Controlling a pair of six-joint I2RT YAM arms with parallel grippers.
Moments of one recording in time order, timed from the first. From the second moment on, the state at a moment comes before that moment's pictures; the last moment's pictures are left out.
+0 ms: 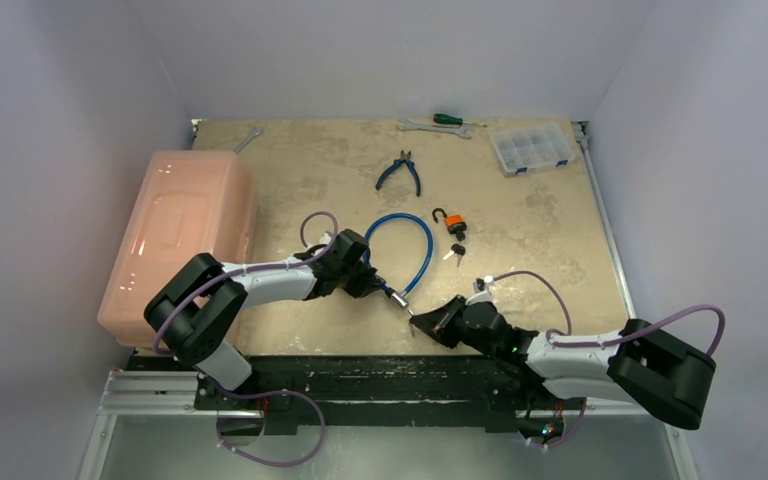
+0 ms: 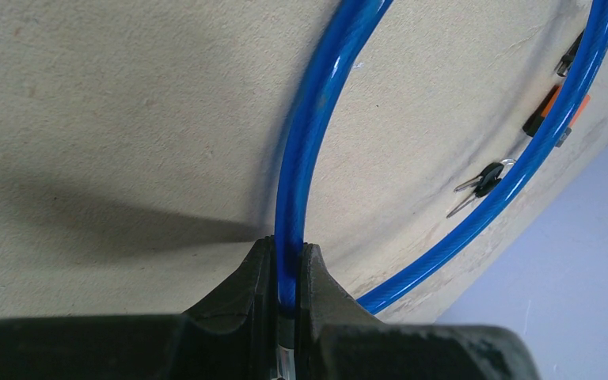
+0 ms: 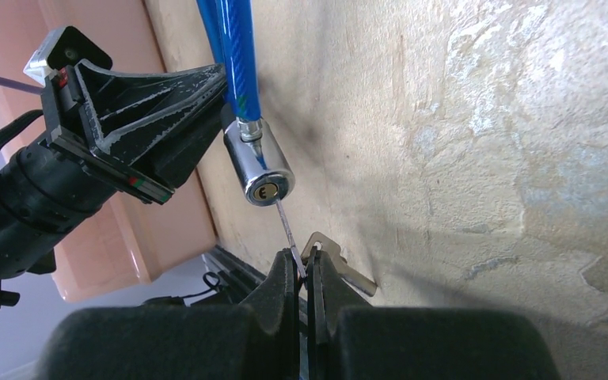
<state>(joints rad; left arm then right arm) -0.75 1.59 0.74 -0.09 -0.05 -1.59 0.98 1.10 0.04 0.56 0.17 1.55</state>
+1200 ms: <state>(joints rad) -0.75 1.59 0.73 -0.09 -0.05 -1.59 0.98 1.14 0.07 0.56 0.17 1.52</state>
